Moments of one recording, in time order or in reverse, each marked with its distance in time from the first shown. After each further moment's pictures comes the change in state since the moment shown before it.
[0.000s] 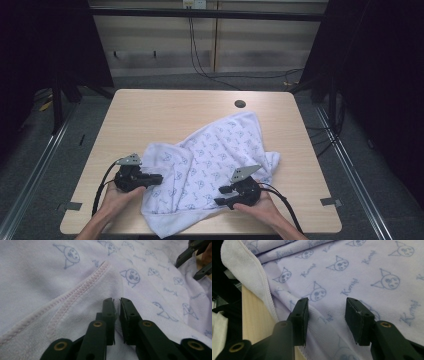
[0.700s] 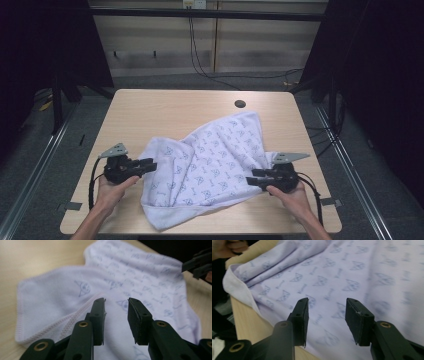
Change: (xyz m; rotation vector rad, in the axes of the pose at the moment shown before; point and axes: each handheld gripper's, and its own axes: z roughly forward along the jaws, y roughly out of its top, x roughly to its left) left arm 0.007 0.017 -0.017 -0.137 0.062 -0.039; right arm -0.039 -0.015 -0.086 -0.158 -0.141 0.201
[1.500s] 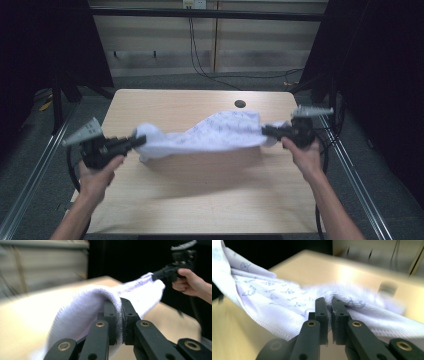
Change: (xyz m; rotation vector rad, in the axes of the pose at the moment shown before) left arm -0.057 0.067 -0.076 -0.279 0.021 0.101; right arm -0.045 0.085 -0.051 -0.159 -0.135 0.003
